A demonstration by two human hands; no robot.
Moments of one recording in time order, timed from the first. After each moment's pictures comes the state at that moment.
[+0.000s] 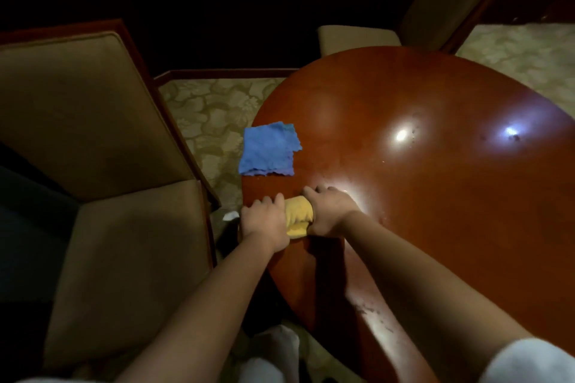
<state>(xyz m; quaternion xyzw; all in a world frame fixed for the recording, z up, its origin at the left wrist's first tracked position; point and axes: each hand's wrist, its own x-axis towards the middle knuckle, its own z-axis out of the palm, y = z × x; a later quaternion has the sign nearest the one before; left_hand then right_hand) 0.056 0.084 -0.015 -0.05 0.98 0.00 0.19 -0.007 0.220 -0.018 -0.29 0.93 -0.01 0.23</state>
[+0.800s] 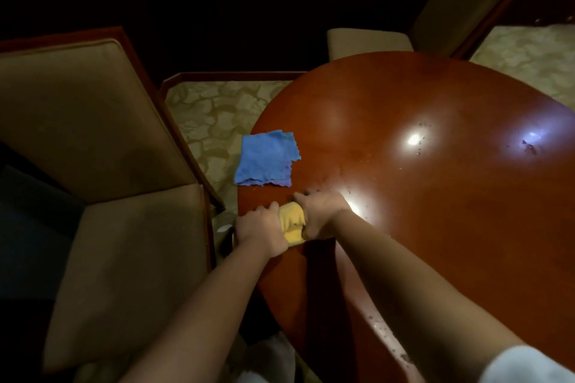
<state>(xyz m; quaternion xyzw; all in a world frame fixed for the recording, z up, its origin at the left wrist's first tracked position) 0.034 0.088 -0.020 -0.12 0.97 0.03 0.23 -0.037 0.209 -0.011 -0.34 0.91 0.05 0.24</state>
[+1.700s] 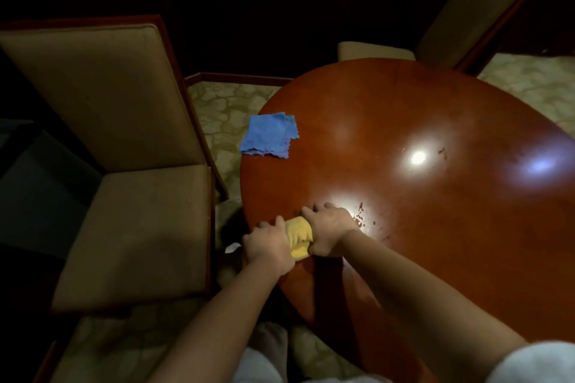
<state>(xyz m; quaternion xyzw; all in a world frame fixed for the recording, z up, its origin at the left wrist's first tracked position) 0.147 0.162 -0.014 -0.18 0.95 0.03 0.24 0.065 0.277 -0.012 -0.38 0.90 0.05 0.21</state>
